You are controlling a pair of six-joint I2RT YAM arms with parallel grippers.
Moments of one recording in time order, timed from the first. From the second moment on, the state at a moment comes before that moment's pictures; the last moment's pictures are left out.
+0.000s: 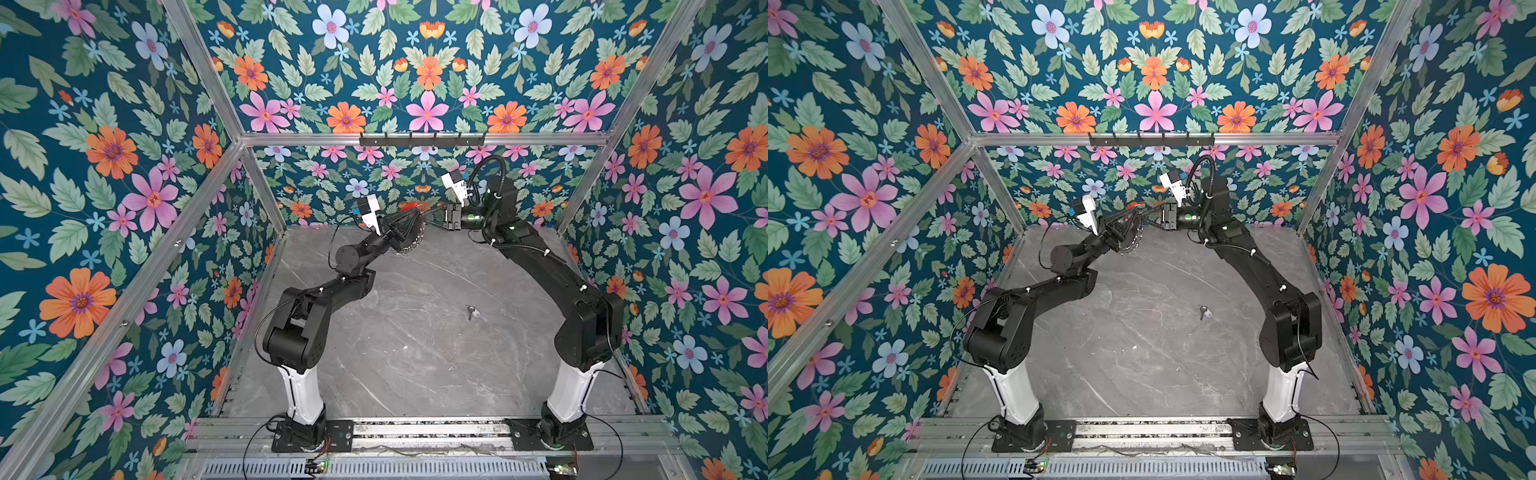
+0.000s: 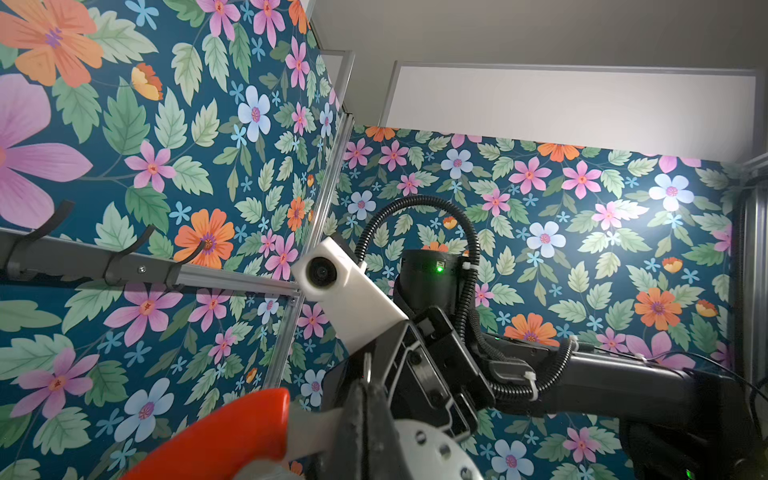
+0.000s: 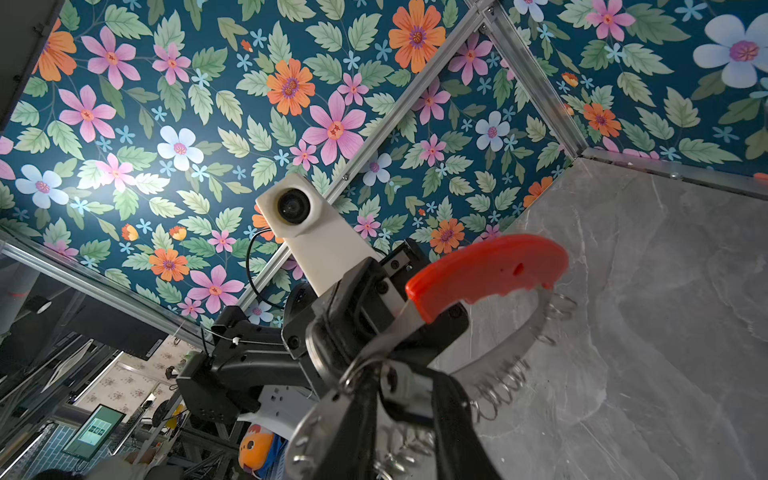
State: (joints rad) left arm -0.42 1.87 1.19 1.52 0.61 -0.87; right arm 0.37 1.86 1.80 -0.03 -1.07 0.68
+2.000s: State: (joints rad) left arm -0.41 1.86 1.18 1.51 0.69 -0.92; right arm 0.37 1.70 1.73 -0.40 -0.78 0.23
